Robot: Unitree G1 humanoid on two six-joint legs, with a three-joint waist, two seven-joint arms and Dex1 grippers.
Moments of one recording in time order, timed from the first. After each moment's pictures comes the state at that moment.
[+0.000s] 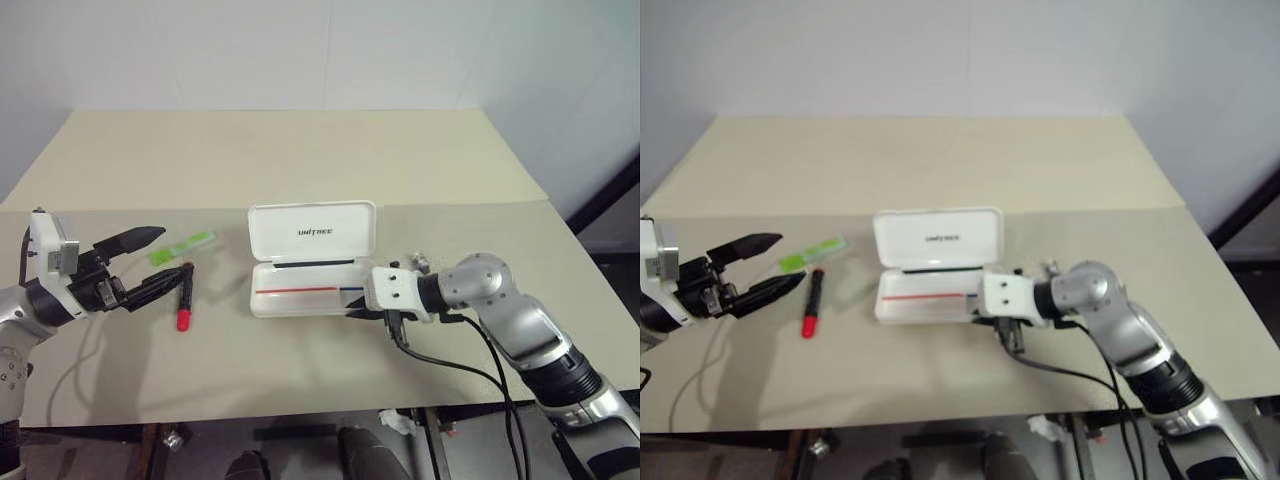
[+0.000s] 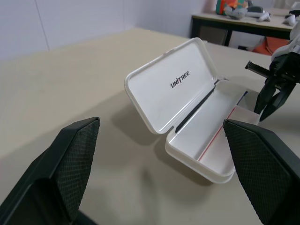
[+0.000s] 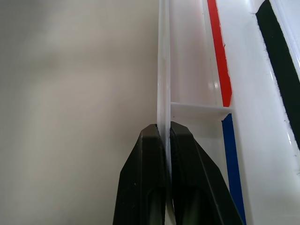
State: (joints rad) left arm -0.10 0.83 0.53 -0.15 -0.72 0.43 -1.02; right arm -0.56 -0.66 0.36 -0.24 0.00 0.35 1.20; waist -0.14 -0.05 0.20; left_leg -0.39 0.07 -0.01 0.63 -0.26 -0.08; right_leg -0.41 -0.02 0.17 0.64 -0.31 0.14
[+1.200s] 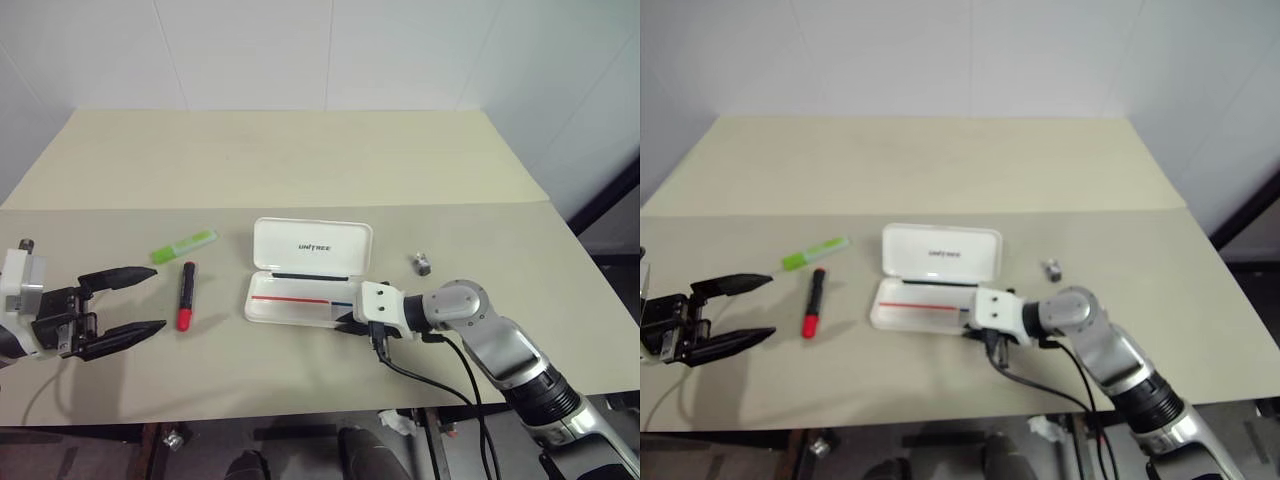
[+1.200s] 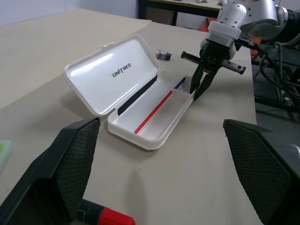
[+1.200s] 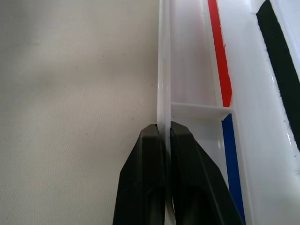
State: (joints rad) left arm -0.04 0.91 0.58 0.02 -0.72 0.29 -1.39; right arm -0.52 -0.58 0.39 -0.20 0.02 0.39 1.11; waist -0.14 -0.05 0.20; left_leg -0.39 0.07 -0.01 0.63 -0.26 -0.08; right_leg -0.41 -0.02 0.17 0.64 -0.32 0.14
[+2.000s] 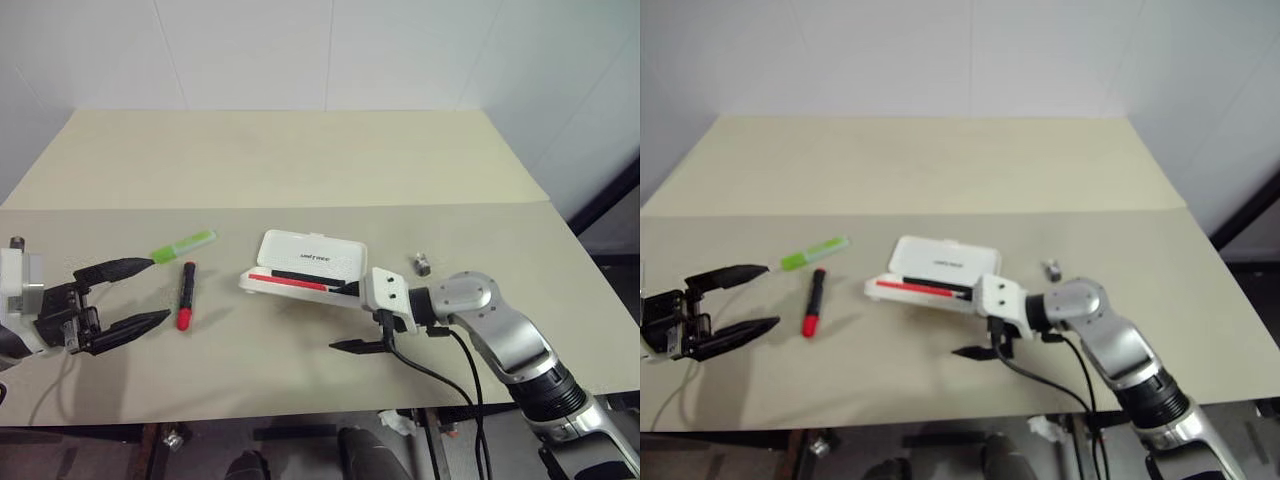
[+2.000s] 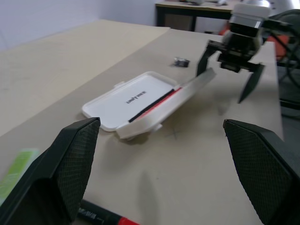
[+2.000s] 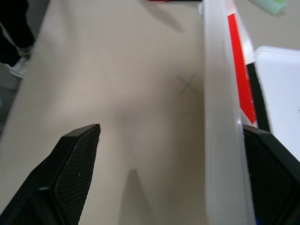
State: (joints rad) left arm 0.01 0.86 0.62 -0.11 -0.72 0.29 -1.26; right arm -0.52 -0.59 0.33 -0.23 0.18 0.41 1.14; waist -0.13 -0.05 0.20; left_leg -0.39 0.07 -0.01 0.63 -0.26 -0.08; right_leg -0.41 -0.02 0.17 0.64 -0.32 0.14
